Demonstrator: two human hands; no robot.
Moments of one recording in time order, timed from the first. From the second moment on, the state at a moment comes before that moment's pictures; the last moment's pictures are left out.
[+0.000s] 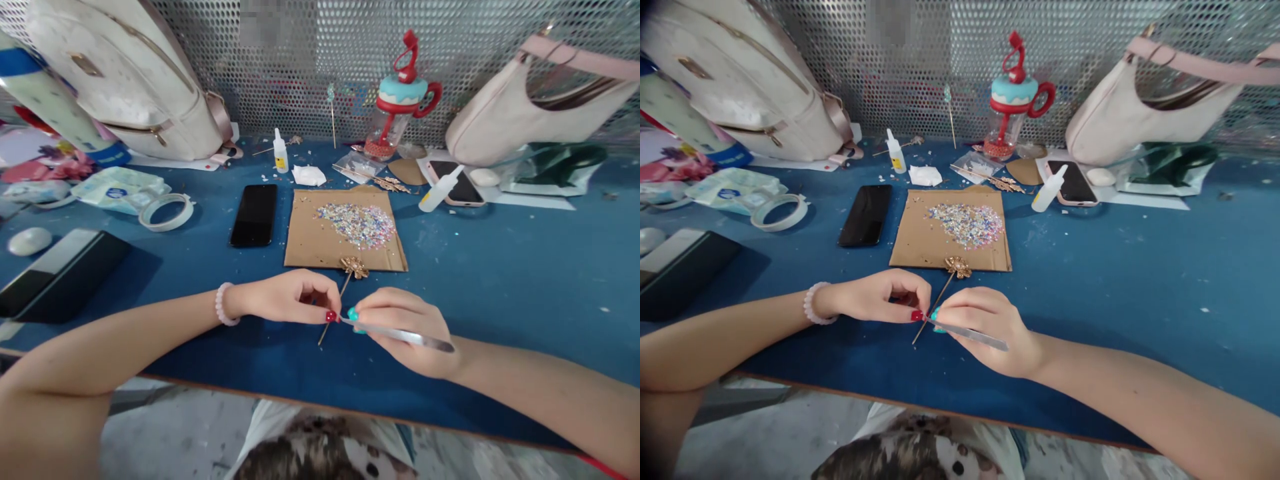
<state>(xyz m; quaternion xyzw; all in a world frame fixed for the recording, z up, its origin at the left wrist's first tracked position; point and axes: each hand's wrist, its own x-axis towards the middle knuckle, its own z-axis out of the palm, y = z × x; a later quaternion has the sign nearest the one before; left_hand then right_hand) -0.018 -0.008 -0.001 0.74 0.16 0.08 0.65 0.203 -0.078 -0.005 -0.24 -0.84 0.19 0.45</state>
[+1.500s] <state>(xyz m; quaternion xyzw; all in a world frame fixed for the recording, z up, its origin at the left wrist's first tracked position) -0.018 -0.008 -0.003 0.79 0.14 0.09 0.59 0.207 -0.077 -0.011 -0.19 -0.90 0.03 0.39</state>
